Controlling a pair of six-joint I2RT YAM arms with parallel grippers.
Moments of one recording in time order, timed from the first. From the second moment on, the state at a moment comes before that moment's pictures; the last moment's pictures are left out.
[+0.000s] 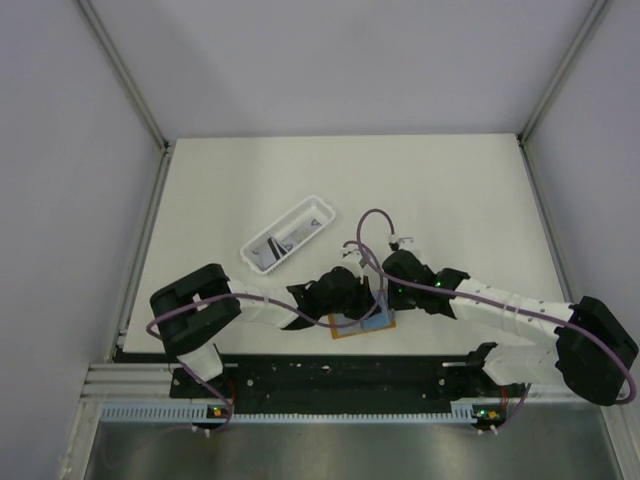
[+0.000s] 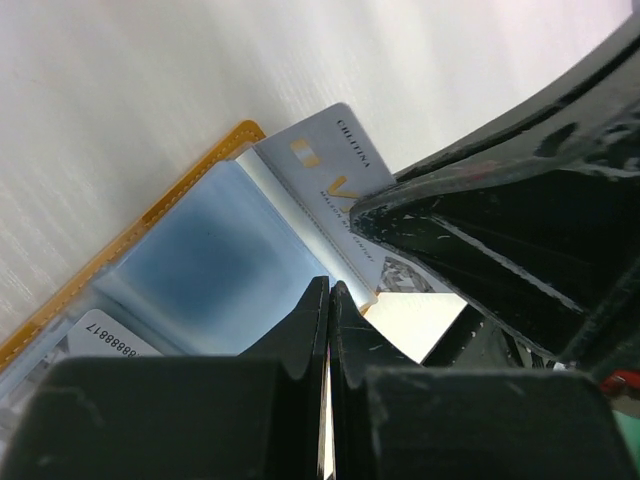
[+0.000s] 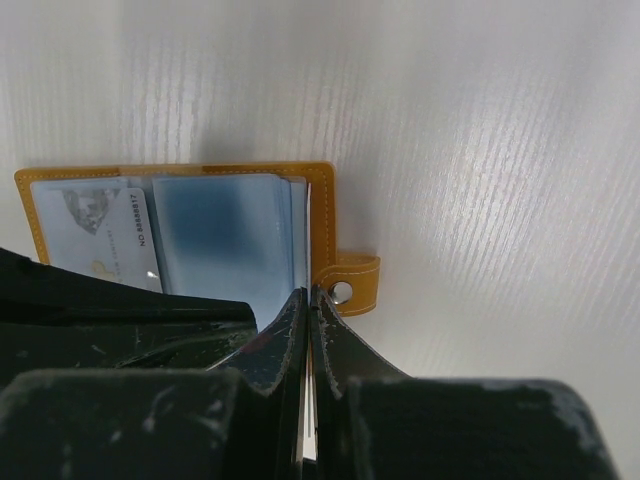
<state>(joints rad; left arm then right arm) -1.09 1.67 0.68 0.45 0.03 -0.81 0.85 1.20 0.63 -0.45 0.24 0.69</state>
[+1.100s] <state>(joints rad) -1.09 1.51 0.46 0.42 -0.06 -0.93 0.85 1.21 0.61 -0.39 0.23 0.70</state>
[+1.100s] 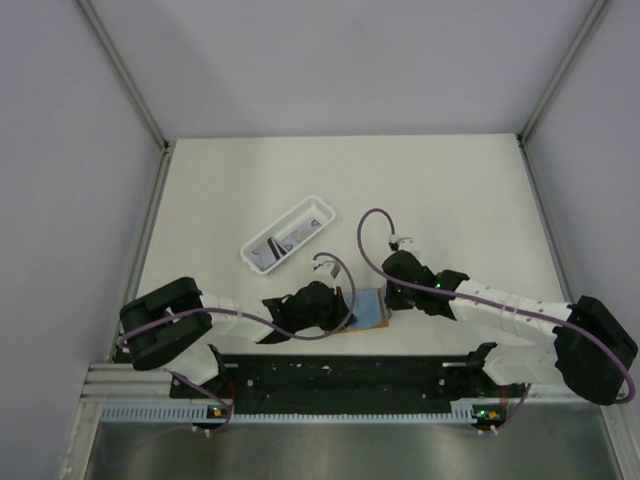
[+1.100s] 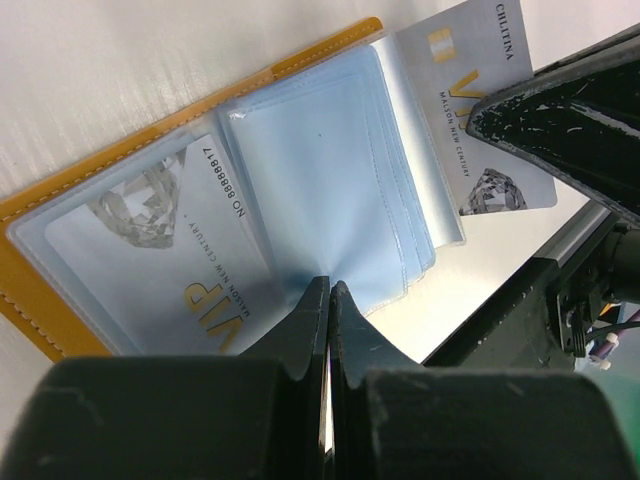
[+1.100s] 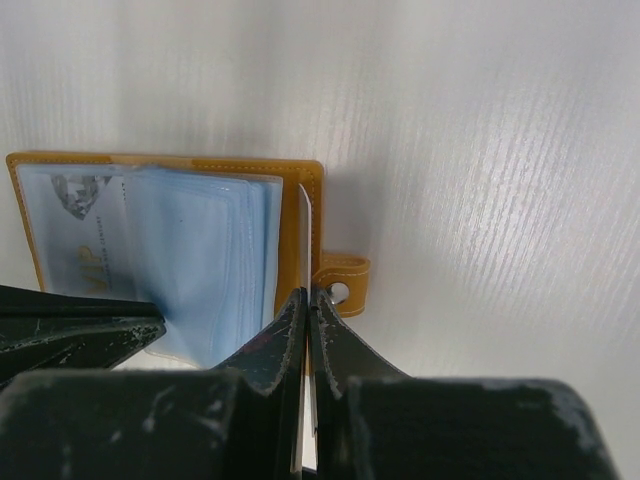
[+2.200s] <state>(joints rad) -1.09 1.51 0.43 0.47 -0.07 -0.96 0.85 0.86 0.48 -0.45 -0.15 0.80</state>
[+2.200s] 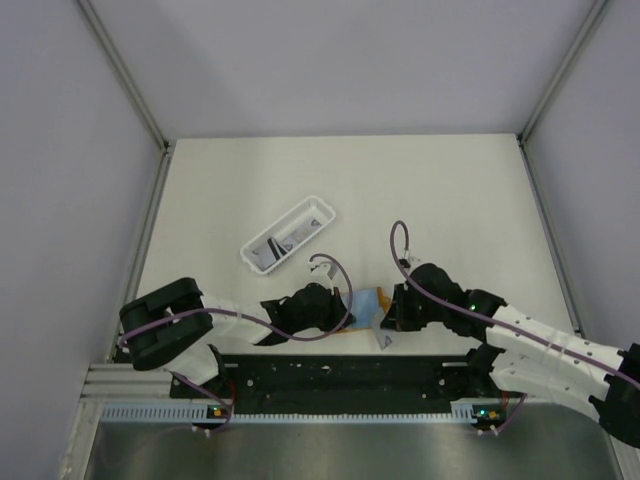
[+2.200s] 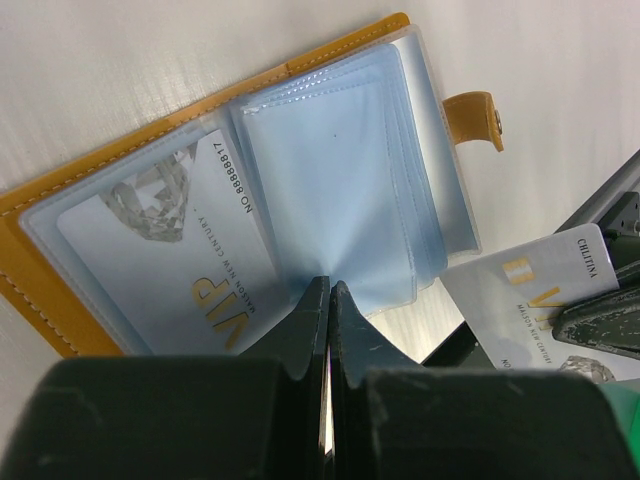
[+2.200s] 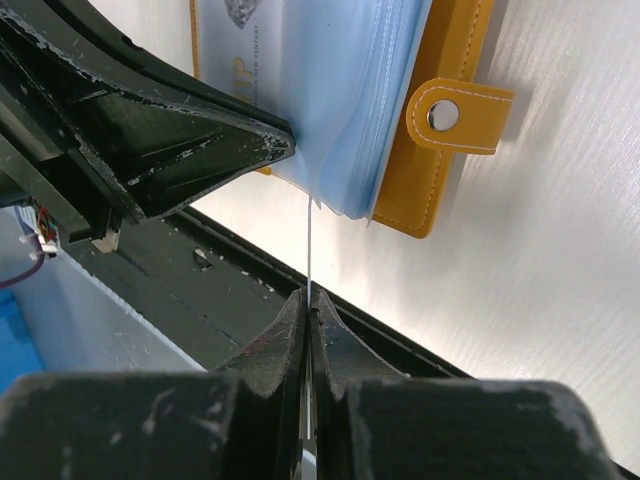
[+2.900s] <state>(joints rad) -1.09 1.51 0.43 0.47 -0.07 -0.96 0.81 1.02 0.47 -0.35 -0.14 0.81</state>
